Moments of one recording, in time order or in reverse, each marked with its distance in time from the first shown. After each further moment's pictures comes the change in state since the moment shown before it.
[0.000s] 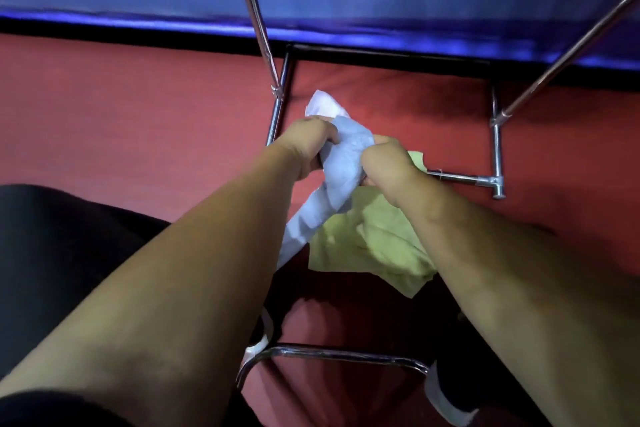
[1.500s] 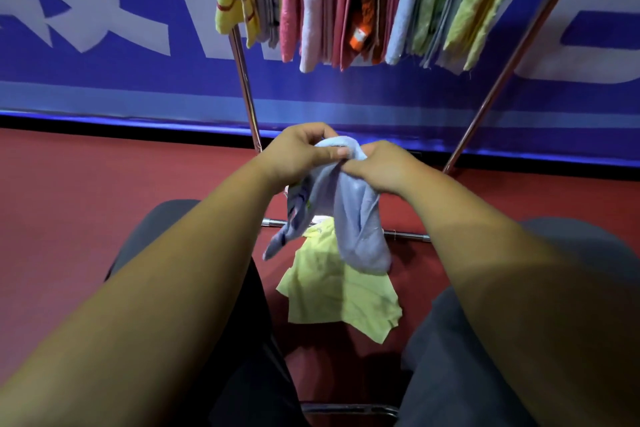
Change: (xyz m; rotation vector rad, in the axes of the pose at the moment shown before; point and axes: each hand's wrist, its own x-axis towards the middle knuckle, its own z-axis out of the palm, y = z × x) left_hand -0.174 0.089 0.012 0.409 -0.180 0.762; right_hand -0.162 -0.118 -0.088 -0.594 0.095 -0.437
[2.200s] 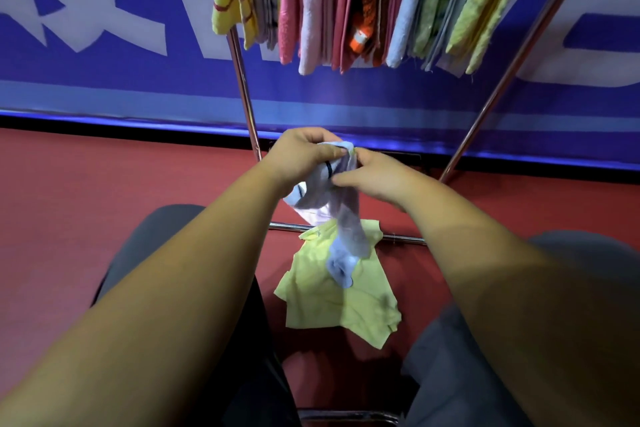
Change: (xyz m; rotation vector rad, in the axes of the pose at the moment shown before) left_hand 0.023 -0.013 0.008 -0.129 0.107 -0.102; right_hand 0.013 0.006 0.015 0.183 -0.073 0.057
